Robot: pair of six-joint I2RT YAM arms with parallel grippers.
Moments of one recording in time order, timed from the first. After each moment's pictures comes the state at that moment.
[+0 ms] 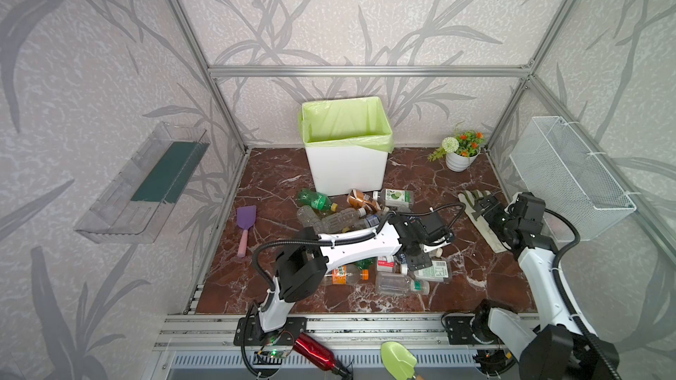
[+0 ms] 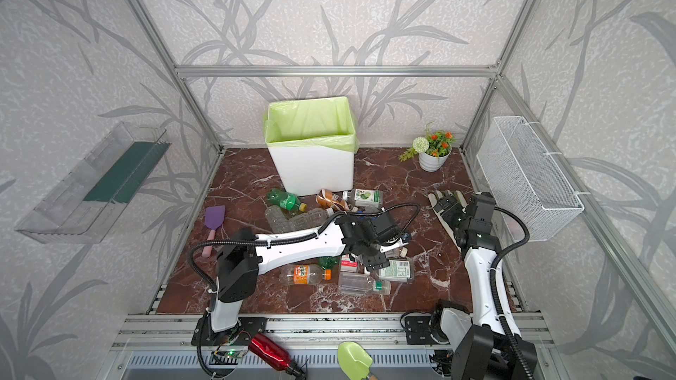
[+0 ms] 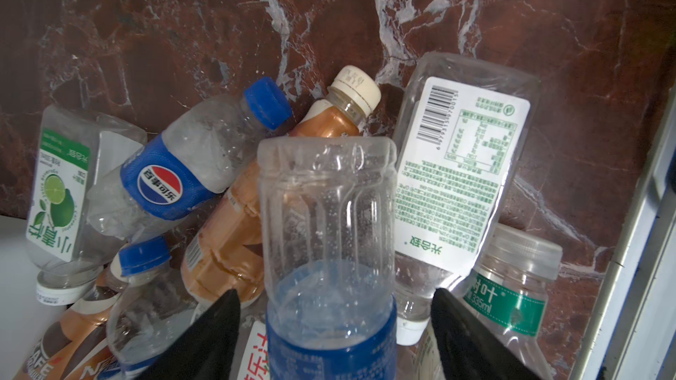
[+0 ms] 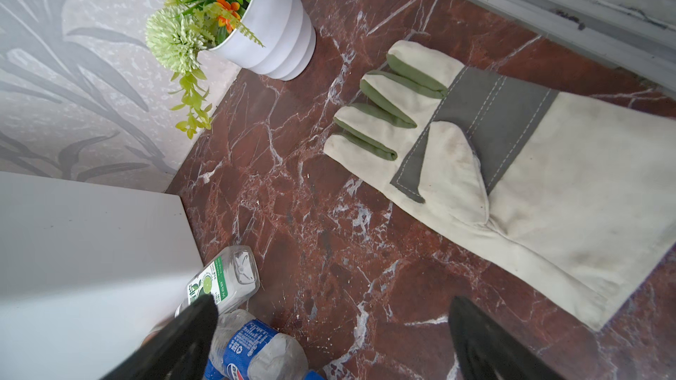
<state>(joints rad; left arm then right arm) -1.17 2.02 1.69 -0.81 -0.11 0.25 -0.31 1.00 0.68 -0.37 -0.22 0.66</state>
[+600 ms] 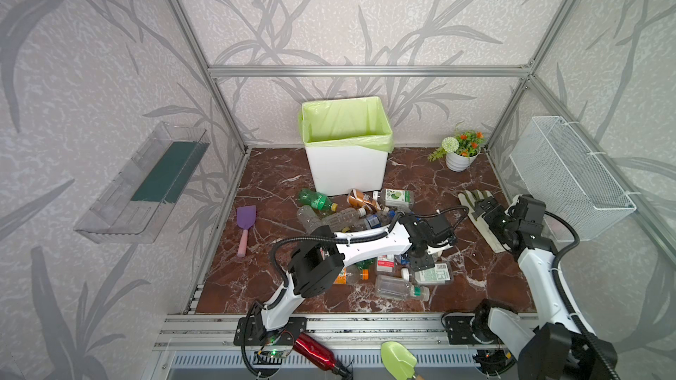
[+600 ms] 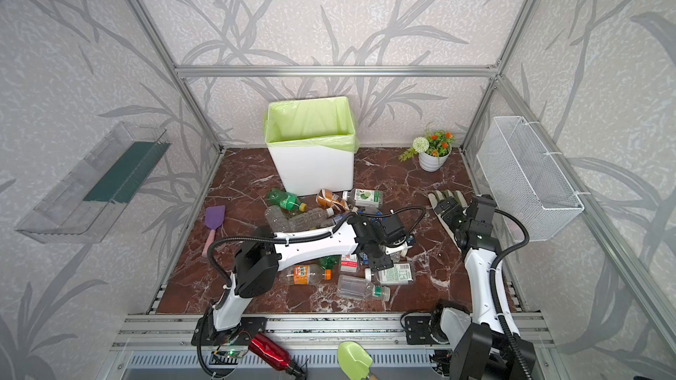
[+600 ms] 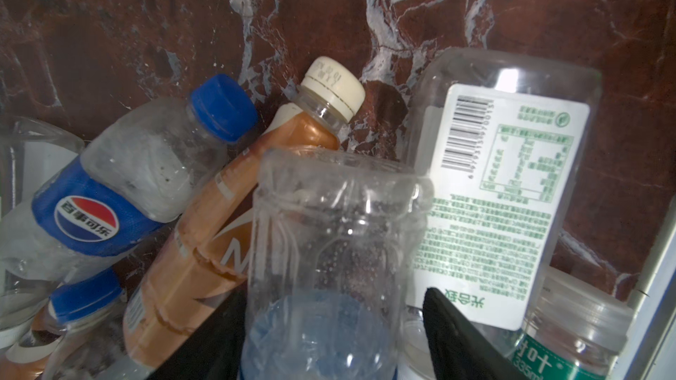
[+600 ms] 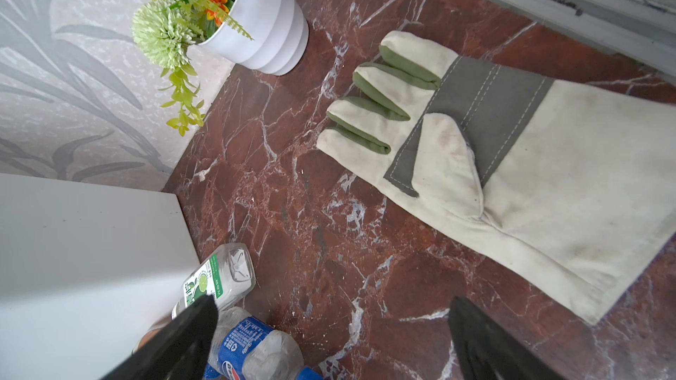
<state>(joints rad) -1.17 2.14 1.79 -0.85 -0.09 0.24 -0.33 1.00 0.66 -0.37 -0.24 0.66</state>
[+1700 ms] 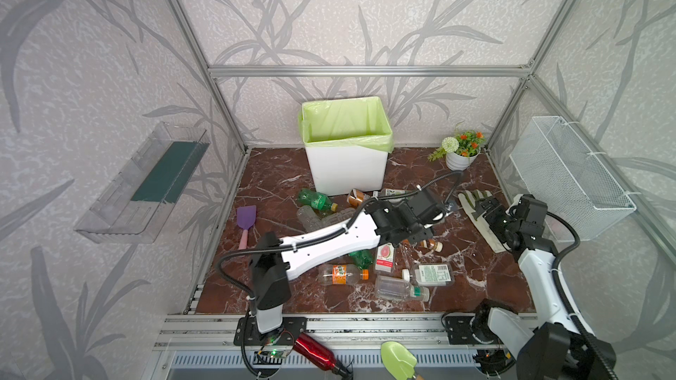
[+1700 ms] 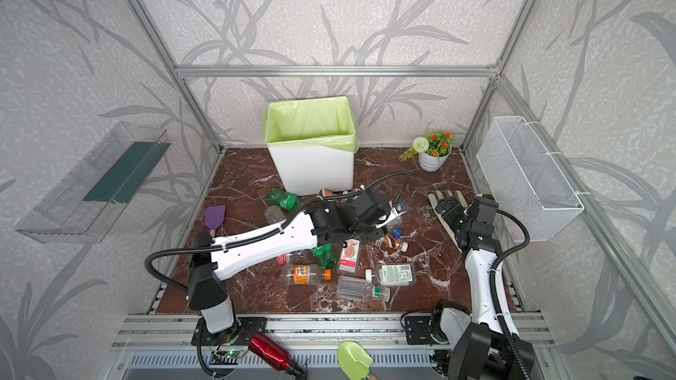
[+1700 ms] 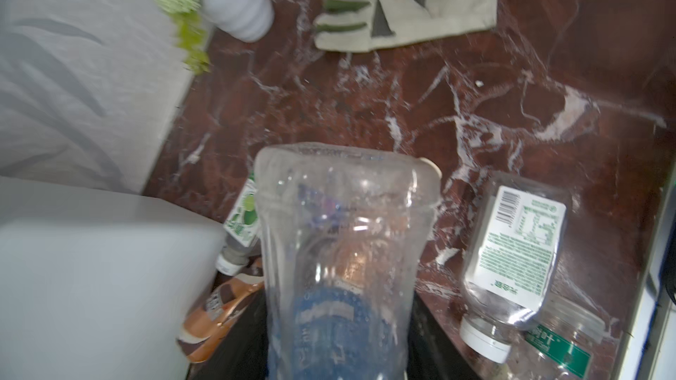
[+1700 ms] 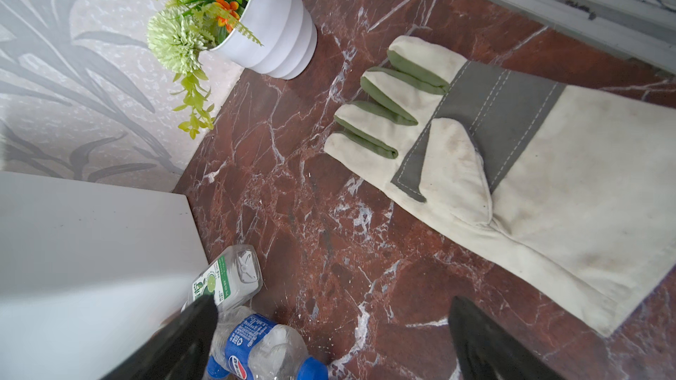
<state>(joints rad) -1.11 1.75 1.73 -0.69 -0.30 0.25 -0.35 0.99 0.65 -0.33 -0.28 0.66</state>
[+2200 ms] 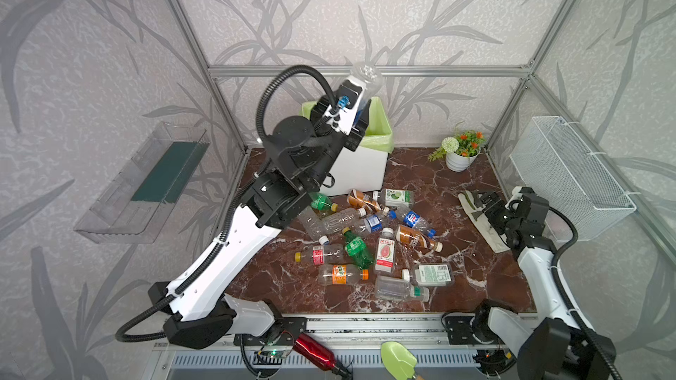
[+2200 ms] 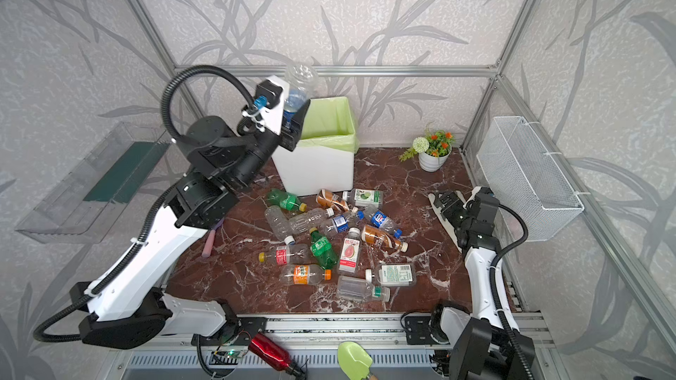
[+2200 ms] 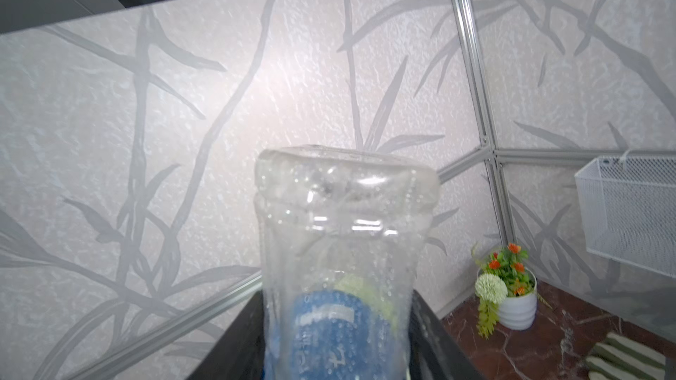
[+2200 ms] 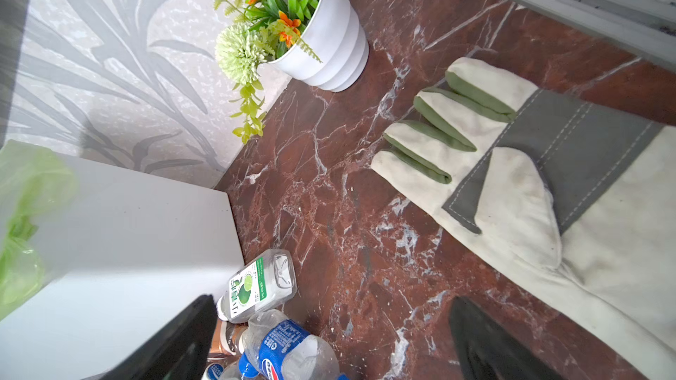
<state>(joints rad) -0.74 1.39 1.89 -0.18 -0.32 0.42 -0.34 1.02 0.65 -0.20 -0.37 0.68</state>
